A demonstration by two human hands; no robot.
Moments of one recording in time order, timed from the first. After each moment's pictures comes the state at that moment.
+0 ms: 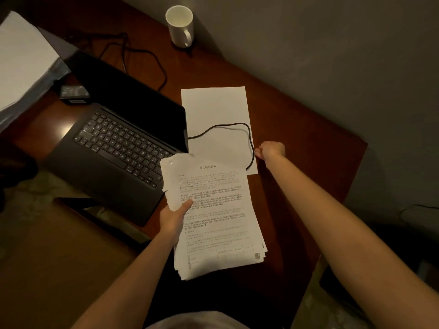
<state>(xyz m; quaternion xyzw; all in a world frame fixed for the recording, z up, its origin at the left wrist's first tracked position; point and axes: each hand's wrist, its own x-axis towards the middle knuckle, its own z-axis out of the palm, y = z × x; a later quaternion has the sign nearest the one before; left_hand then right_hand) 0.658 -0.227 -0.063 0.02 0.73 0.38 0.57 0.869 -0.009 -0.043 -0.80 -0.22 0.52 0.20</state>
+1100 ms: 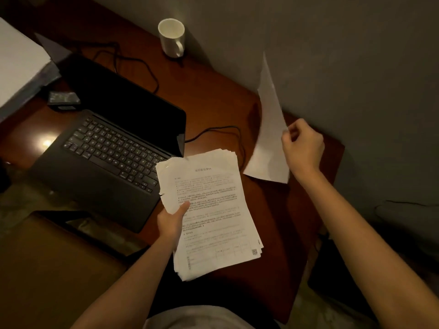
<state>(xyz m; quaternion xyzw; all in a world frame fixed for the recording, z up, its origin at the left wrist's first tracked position) 0.660 -0.230 -0.067 0.04 0.72 0.41 0.56 0.900 -0.068 0.090 -0.74 -0.64 0.07 0.21</state>
